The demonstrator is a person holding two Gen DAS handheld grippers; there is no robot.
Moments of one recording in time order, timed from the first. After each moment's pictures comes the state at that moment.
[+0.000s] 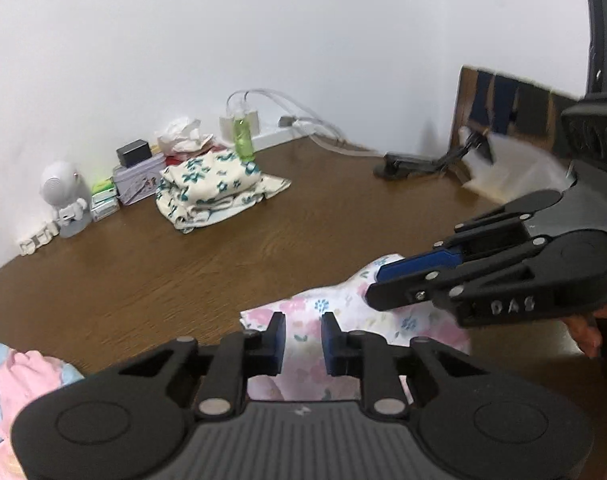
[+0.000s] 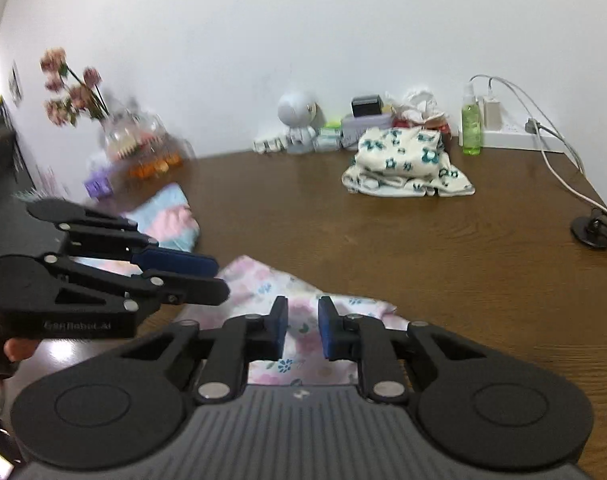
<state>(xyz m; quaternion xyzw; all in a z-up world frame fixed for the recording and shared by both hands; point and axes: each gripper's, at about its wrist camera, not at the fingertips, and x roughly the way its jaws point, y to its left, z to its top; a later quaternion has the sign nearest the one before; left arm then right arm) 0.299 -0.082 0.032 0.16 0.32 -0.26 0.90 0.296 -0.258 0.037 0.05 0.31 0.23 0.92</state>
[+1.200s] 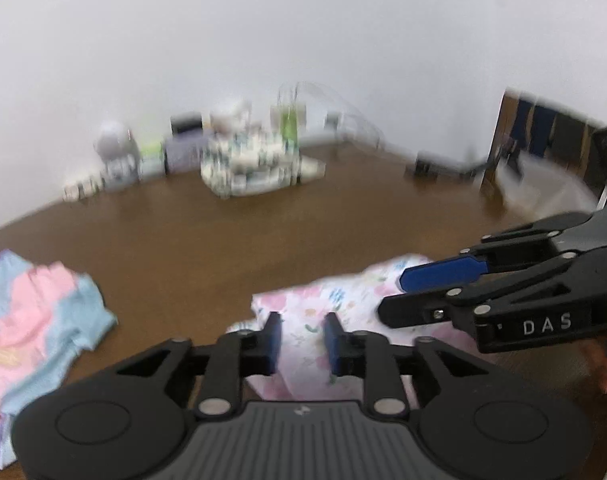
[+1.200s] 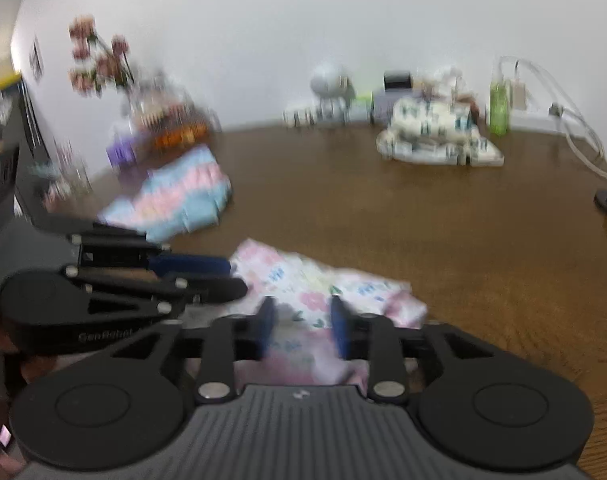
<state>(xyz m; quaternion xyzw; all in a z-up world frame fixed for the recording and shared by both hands) 0.227 -0.058 0.025 0.08 0.28 -0.21 0.93 0.242 -0.244 0.032 0.04 0.29 0.27 0.92</state>
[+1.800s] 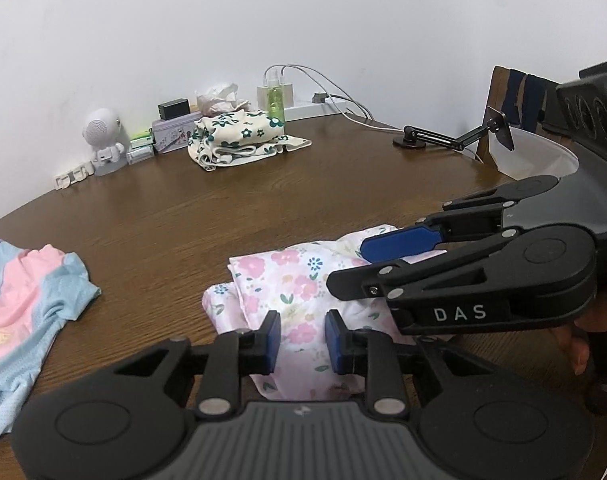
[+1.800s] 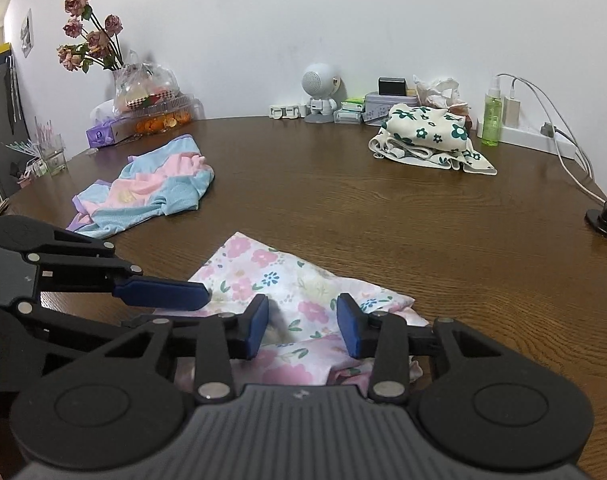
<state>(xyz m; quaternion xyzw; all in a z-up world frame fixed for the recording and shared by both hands) 0.224 -0.072 -0.006 0.11 0.32 -0.20 0.92 0.249 -0.217 0.004 -0.01 0.30 0.23 0.92</state>
